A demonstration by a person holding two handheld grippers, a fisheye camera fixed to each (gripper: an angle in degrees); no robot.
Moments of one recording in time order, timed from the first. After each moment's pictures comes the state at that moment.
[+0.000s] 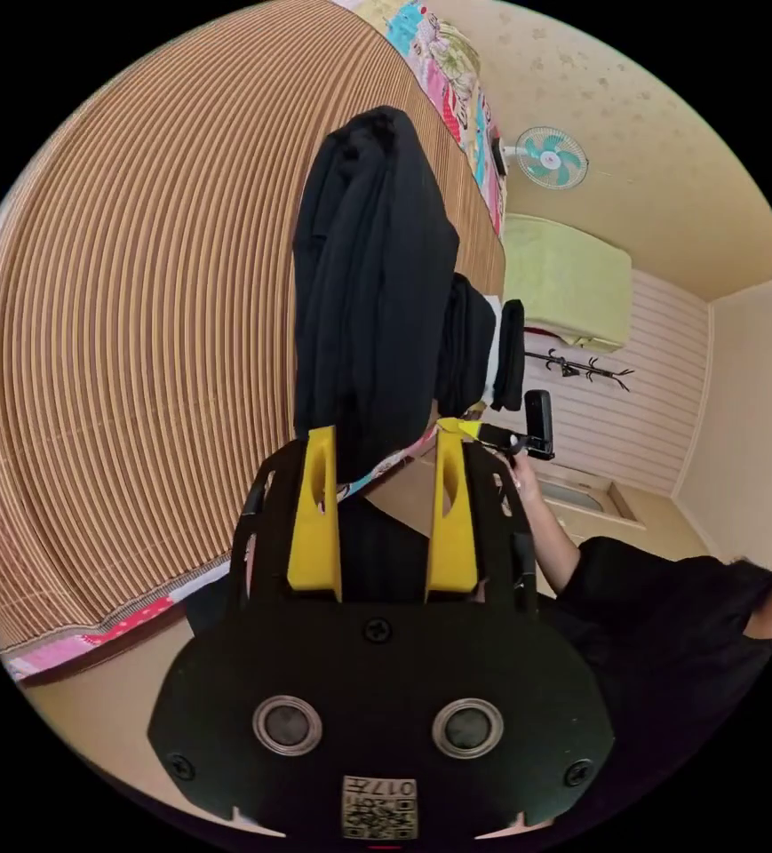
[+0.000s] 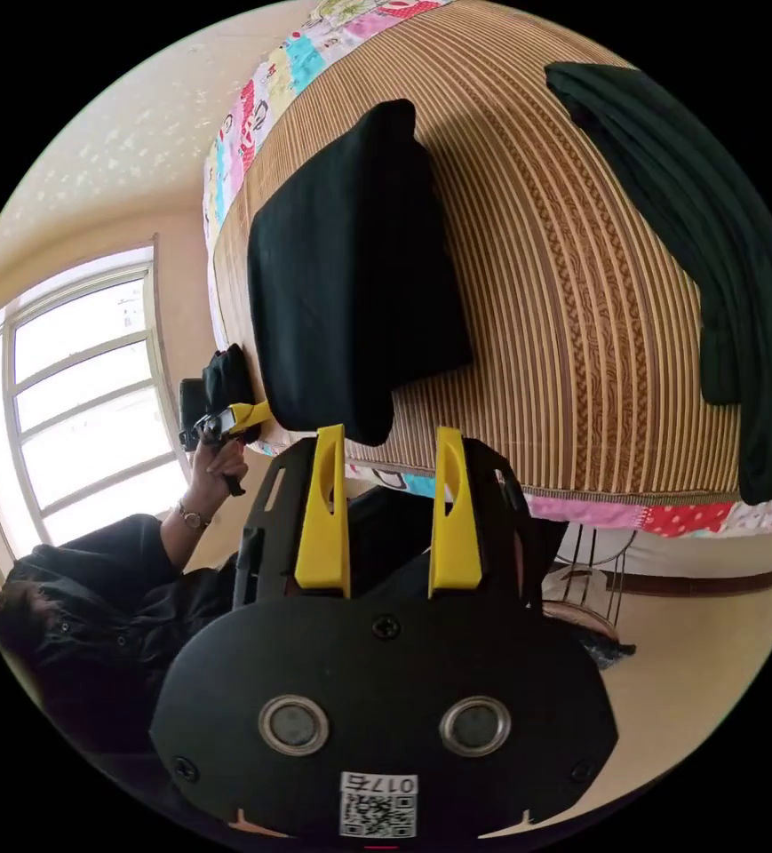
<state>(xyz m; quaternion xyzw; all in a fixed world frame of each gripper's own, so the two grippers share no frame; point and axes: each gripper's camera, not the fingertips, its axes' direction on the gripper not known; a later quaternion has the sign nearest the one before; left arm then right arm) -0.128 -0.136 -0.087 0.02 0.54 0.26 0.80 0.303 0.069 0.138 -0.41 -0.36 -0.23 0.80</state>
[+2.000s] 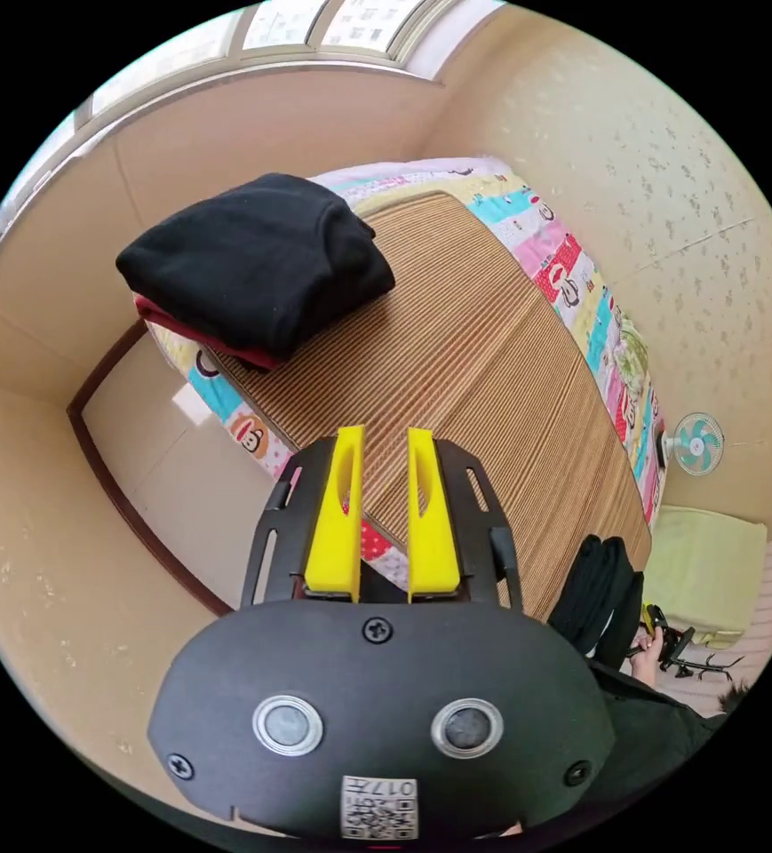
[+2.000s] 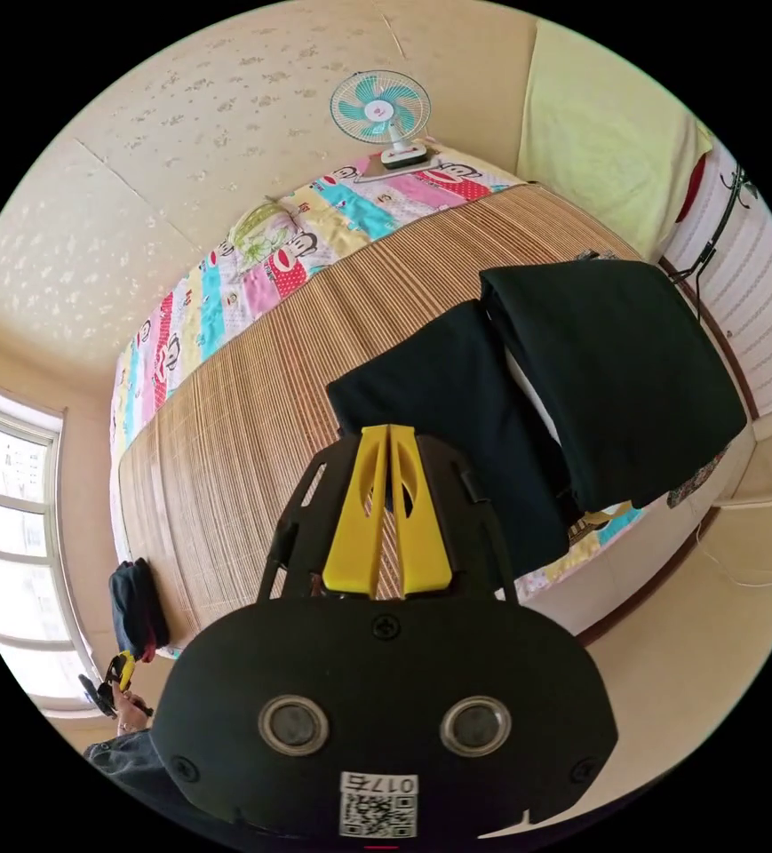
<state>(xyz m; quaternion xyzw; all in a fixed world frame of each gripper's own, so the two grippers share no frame) -0.360 0.036 -0.252 0.29 0.32 -0.22 0.87 0.115 0.026 -0.038 -0.07 -0.18 -0.13 0.97</state>
